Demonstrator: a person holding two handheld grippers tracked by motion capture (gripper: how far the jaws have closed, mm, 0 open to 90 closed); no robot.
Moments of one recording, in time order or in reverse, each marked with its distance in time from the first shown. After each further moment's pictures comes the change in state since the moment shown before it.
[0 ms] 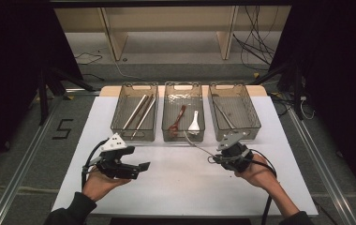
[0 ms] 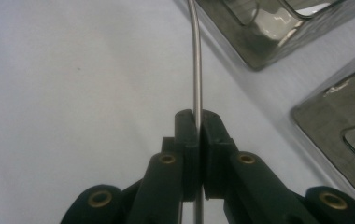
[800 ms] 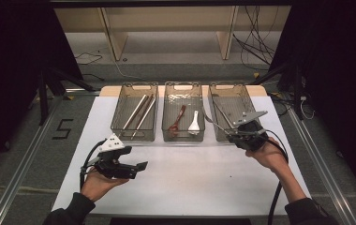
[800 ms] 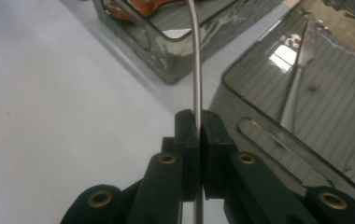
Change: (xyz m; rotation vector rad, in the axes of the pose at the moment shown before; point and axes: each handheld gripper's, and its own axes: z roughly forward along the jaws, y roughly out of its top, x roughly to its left) left arm 0.005 -0.005 0.001 0.006 0.025 -0.008; right arm -0.060 0.003 -0.023 -0.057 -0.096 0.175
